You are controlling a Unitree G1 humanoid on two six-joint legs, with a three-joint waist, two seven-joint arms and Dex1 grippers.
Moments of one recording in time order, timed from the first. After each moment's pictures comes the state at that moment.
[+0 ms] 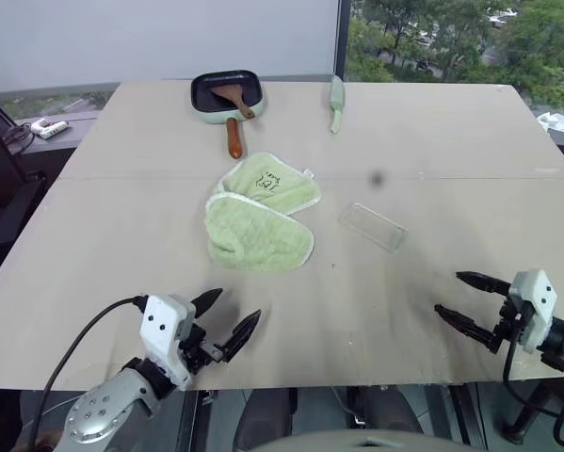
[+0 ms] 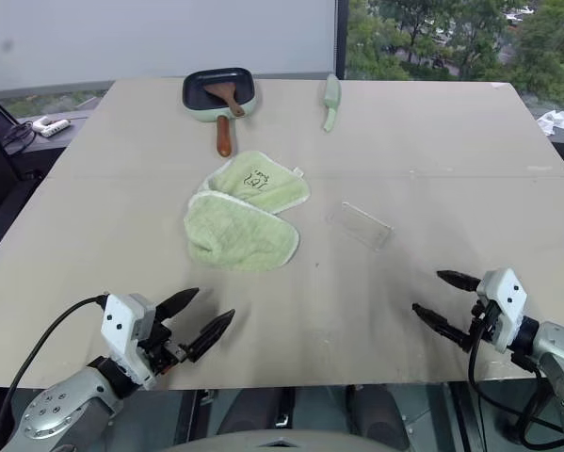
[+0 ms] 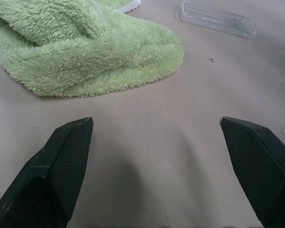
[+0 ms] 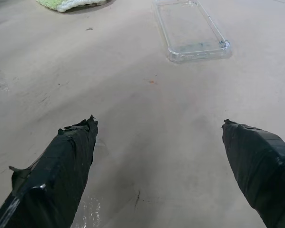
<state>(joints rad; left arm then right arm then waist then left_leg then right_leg) 0.57 0.47 0.23 -0.73 -0.50 0.41 -0.55 0.27 -0.68 -0.28 -0.20 0.46 0.14 1.02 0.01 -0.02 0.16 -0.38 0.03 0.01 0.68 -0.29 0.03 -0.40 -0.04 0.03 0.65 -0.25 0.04</state>
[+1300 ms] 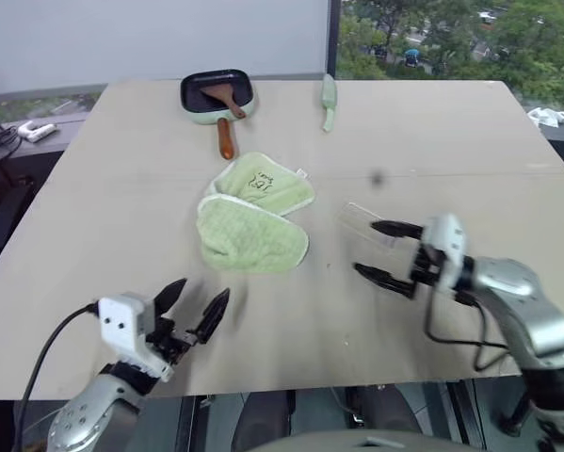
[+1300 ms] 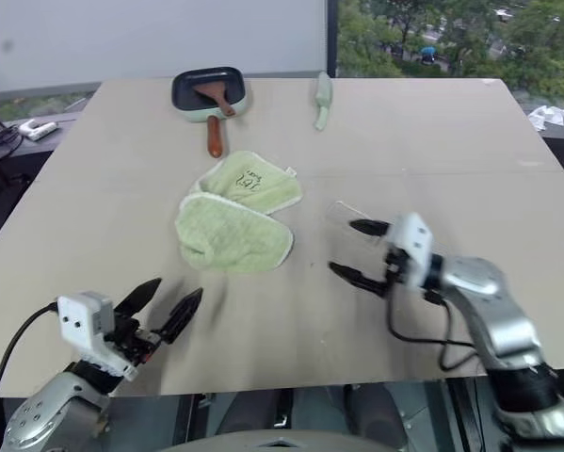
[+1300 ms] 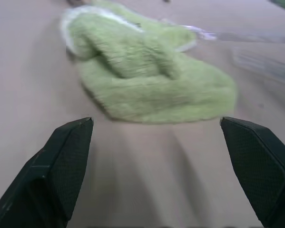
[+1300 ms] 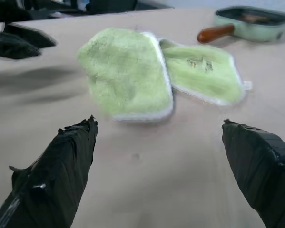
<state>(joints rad) 0.58 0.32 0.38 -0.71 -0.57 0.33 -0.45 -0.32 -0.43 0.17 -0.23 0.34 0.28 0.88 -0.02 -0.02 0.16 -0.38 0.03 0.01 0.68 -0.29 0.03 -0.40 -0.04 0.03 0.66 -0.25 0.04</state>
